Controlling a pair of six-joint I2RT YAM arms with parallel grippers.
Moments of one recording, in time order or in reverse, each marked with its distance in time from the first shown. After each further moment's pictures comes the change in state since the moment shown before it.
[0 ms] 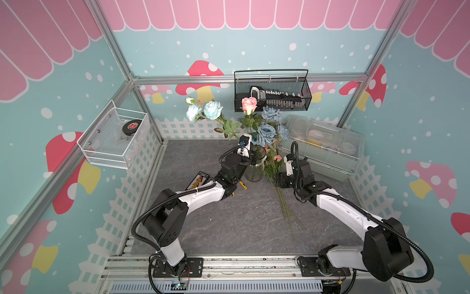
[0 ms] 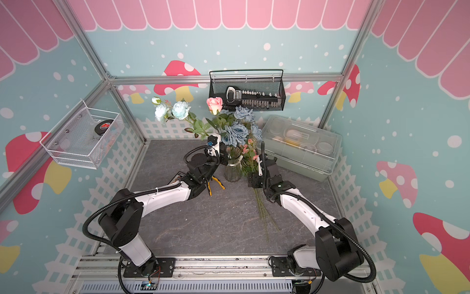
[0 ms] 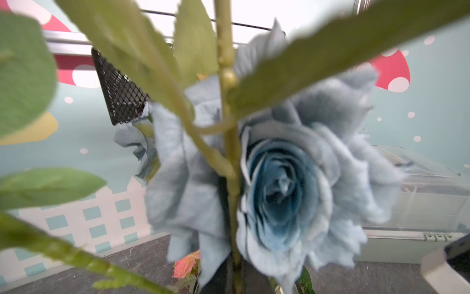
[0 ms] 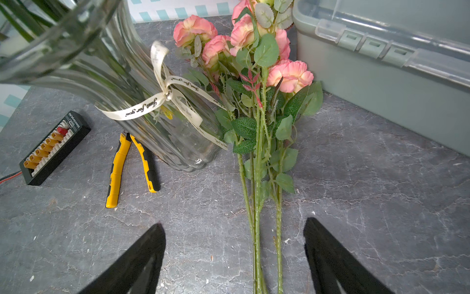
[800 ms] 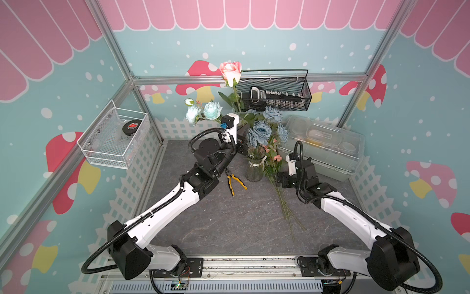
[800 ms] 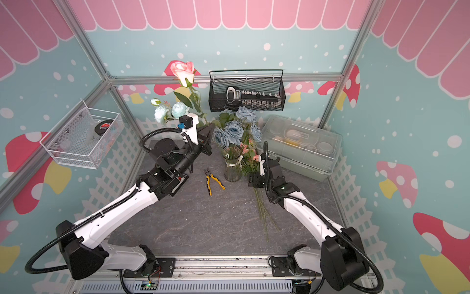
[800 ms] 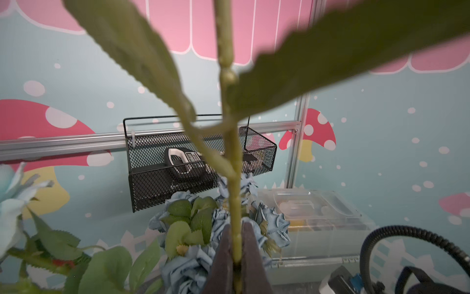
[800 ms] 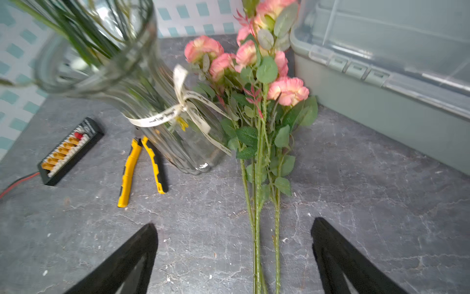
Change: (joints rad) left arm -0.005 -0.348 0.229 -0.513 0.140 -0.060; right arm 0.000 -0.113 -0.003 -0.017 -0.024 -0.017
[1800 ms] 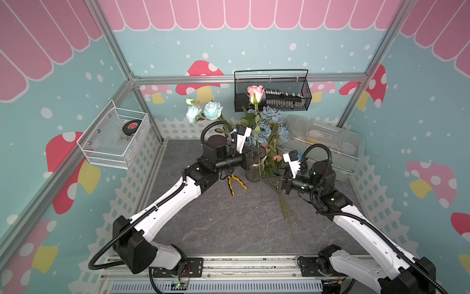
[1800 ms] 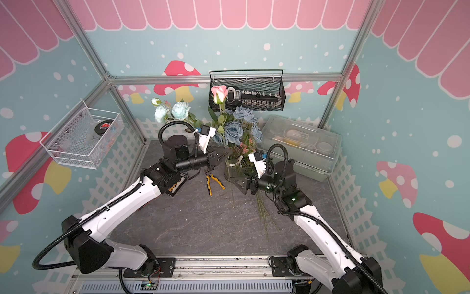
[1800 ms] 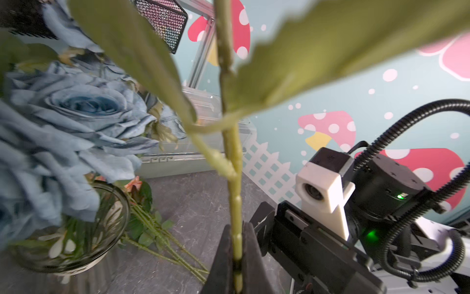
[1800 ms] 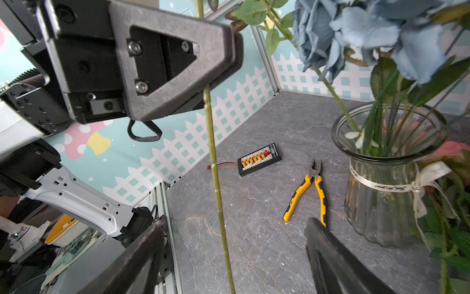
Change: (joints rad) left arm 0.068 0.080 0.006 -0.257 0.620 -0.386; right arm 0.029 -0.182 -0.036 0.263 -0.684 0.101
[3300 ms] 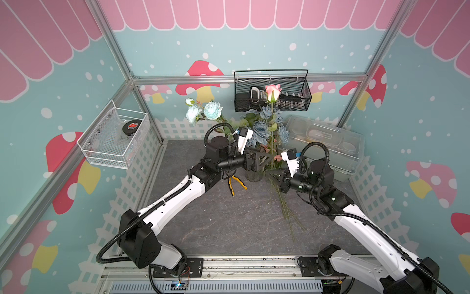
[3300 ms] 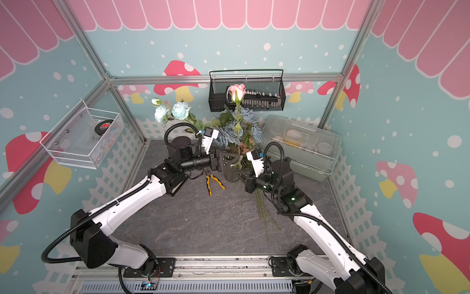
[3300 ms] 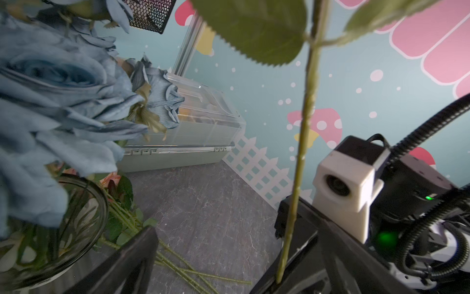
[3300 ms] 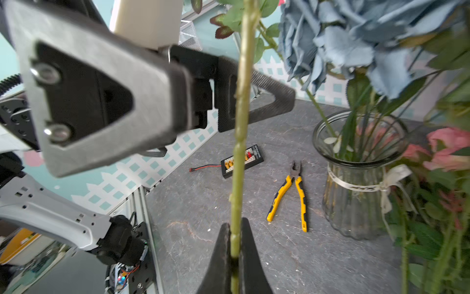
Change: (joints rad) left arm 0.020 0.020 -0.072 0.091 0.046 -0.042; right arm 0.056 -0.029 0.080 -0.145 0.227 -0.082
